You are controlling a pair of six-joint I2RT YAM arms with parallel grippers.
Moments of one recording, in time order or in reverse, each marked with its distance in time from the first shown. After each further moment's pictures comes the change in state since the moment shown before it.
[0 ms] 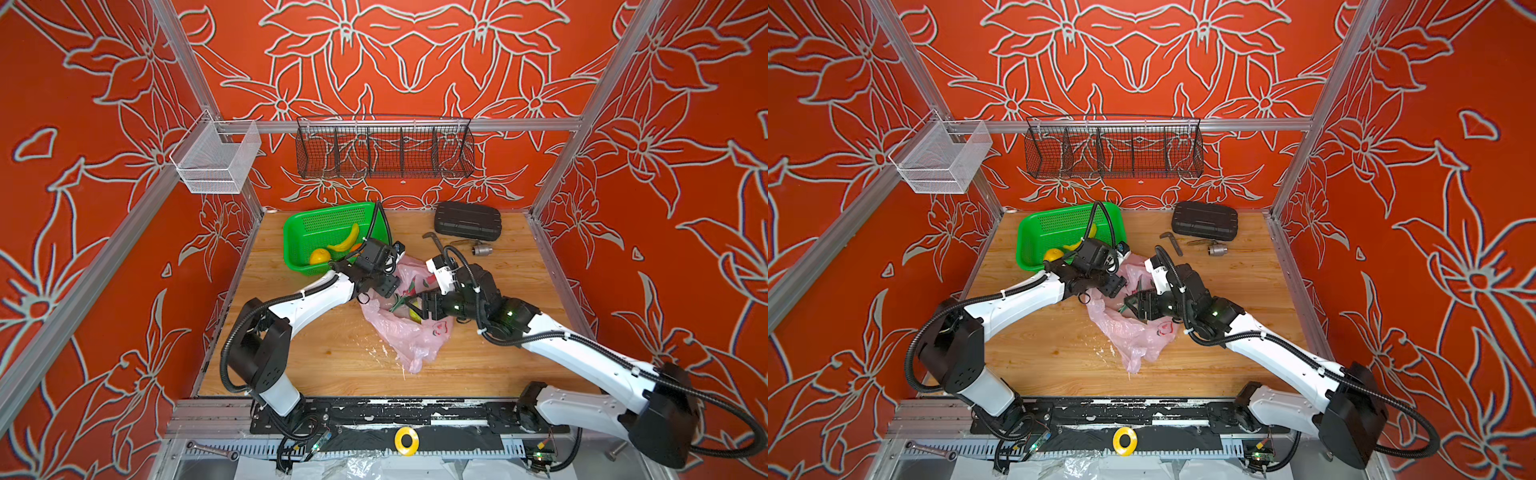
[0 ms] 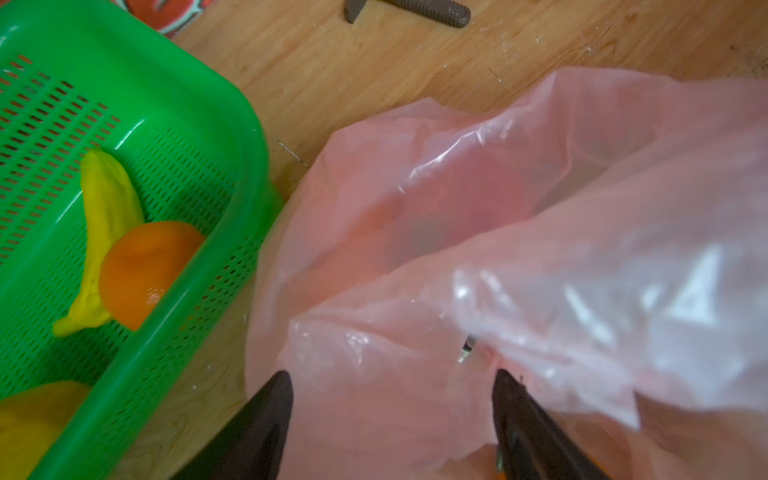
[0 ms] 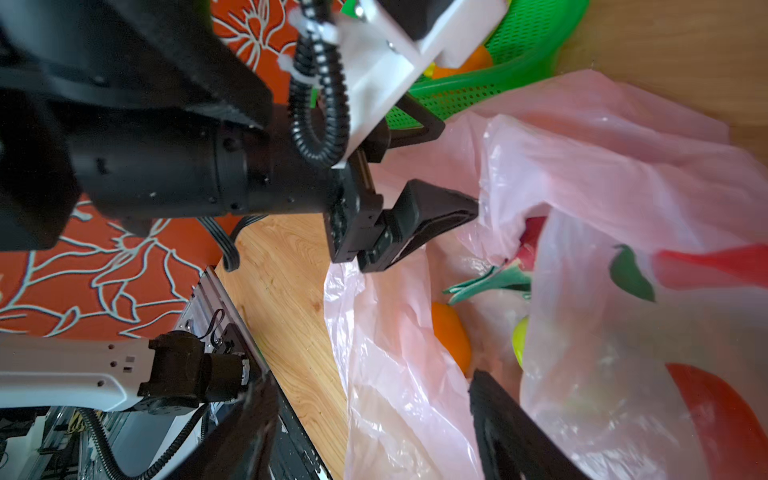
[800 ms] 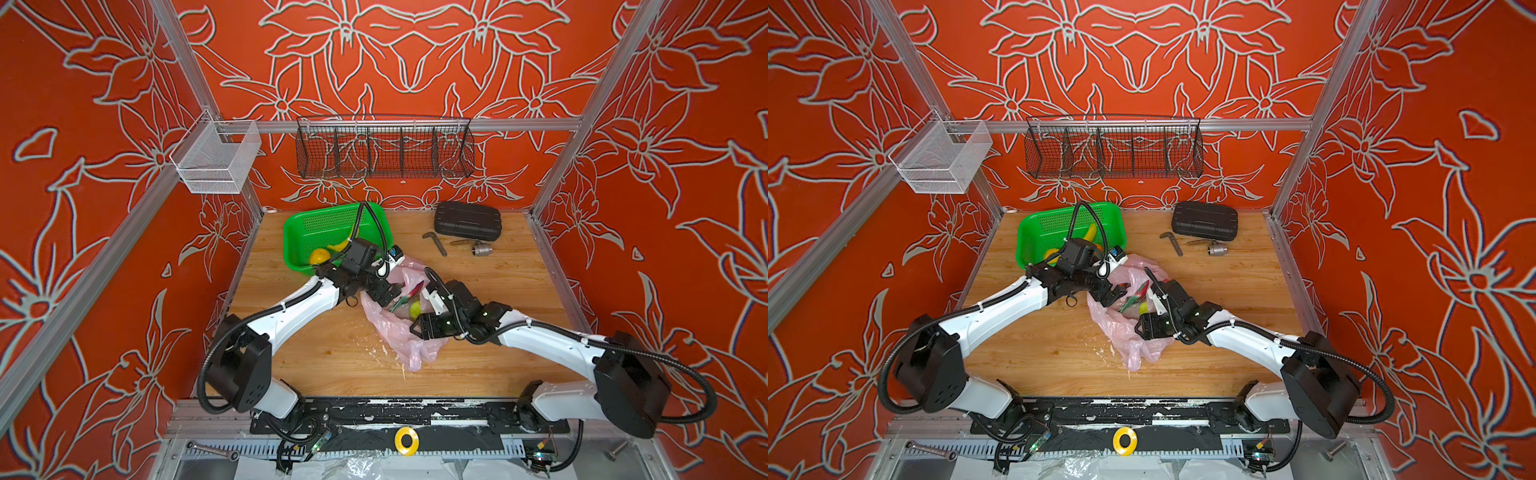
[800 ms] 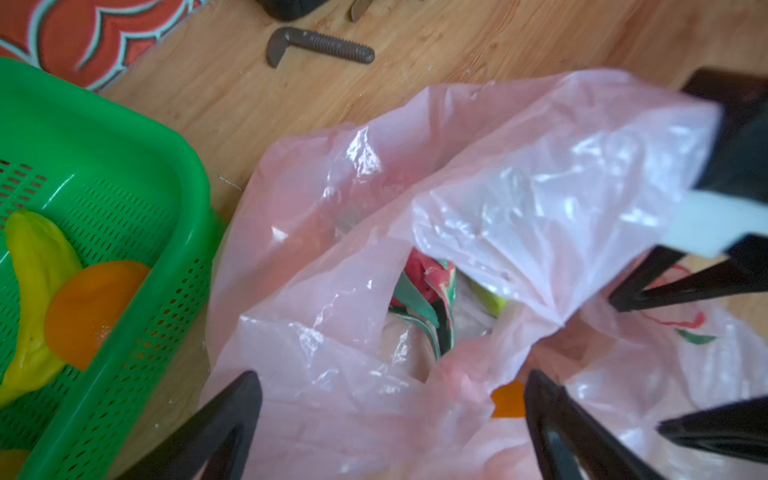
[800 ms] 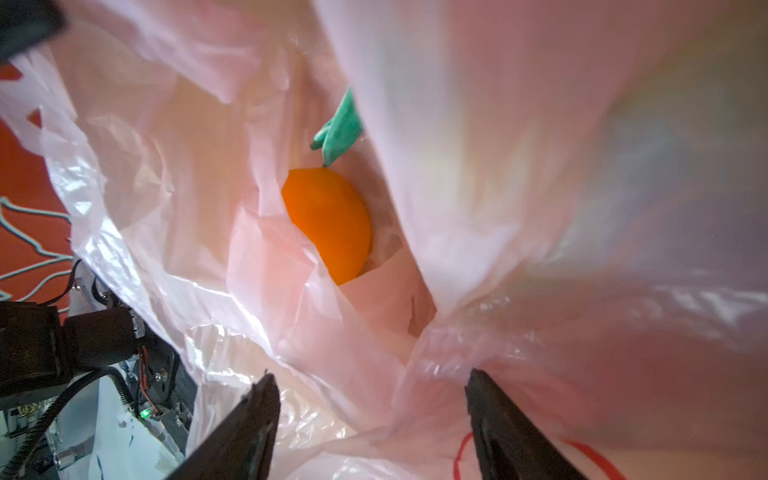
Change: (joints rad) left arm 0.036 -0.059 -0.066 -0.004 0.226 0.198; right arm -0.018 0.156 -0.131 -0.133 -0.011 0.035
